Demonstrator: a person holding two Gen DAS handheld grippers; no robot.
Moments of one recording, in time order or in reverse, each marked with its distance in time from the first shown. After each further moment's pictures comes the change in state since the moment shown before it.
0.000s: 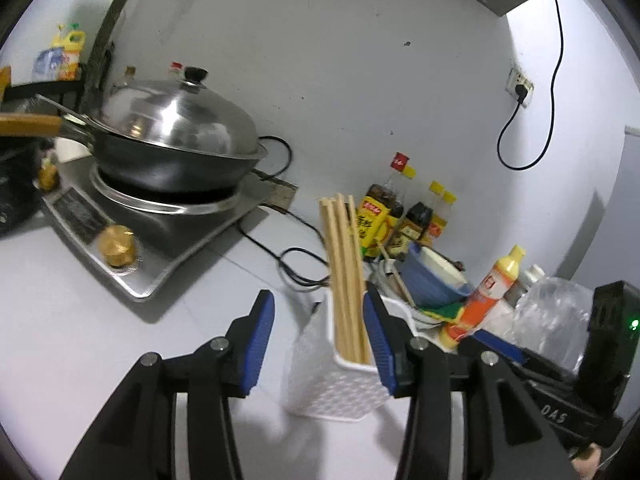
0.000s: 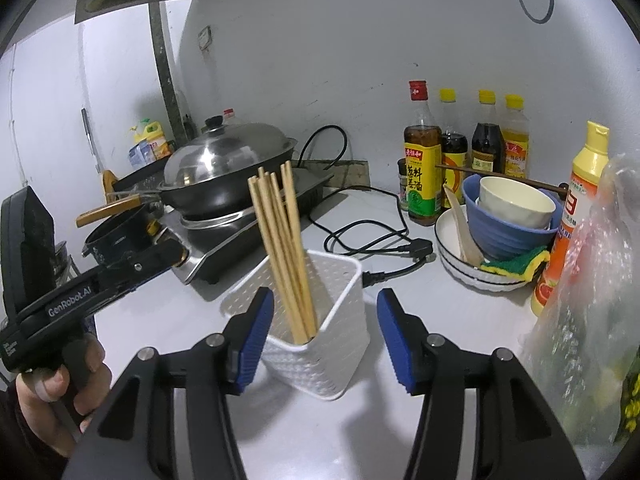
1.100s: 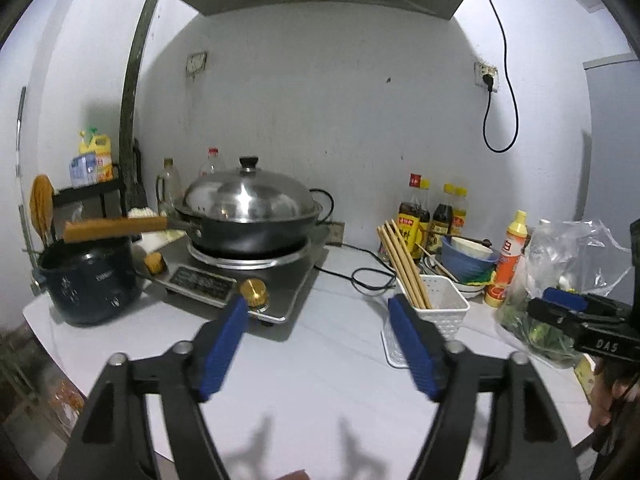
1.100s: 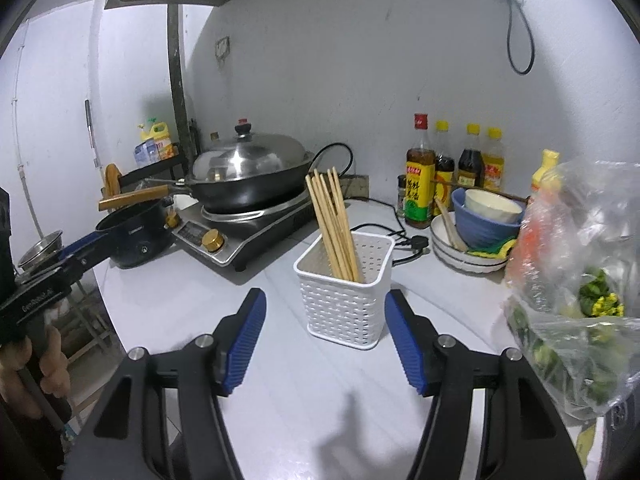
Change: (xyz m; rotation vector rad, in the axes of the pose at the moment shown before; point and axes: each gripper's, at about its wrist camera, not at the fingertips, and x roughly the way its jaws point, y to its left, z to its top) left arm -0.151 0.035 -0.005 0.292 -0.135 0.151; right arm -0.095 0.081 -0.044 -0.045 -0.081 -0.100
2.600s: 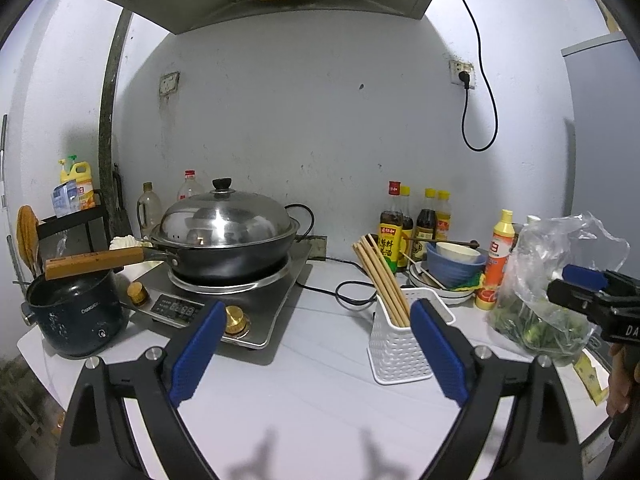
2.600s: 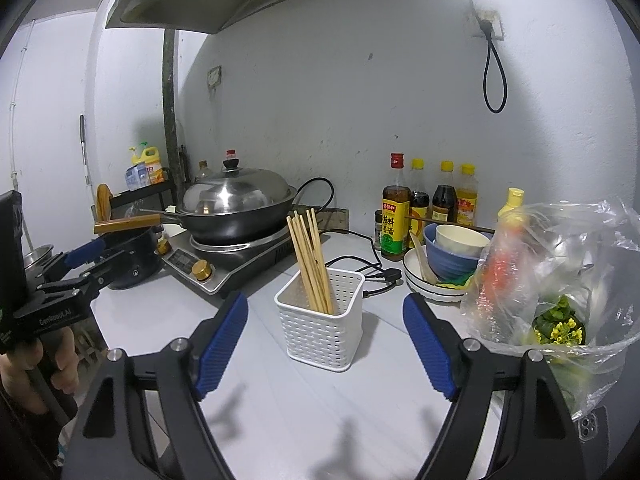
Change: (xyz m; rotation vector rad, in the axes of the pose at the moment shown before) left arm 0.012 -0.028 0.014 0.069 -0.027 -0.041; right arm -0.037 -0.007 0.017 -0.010 -0.095 -0.059
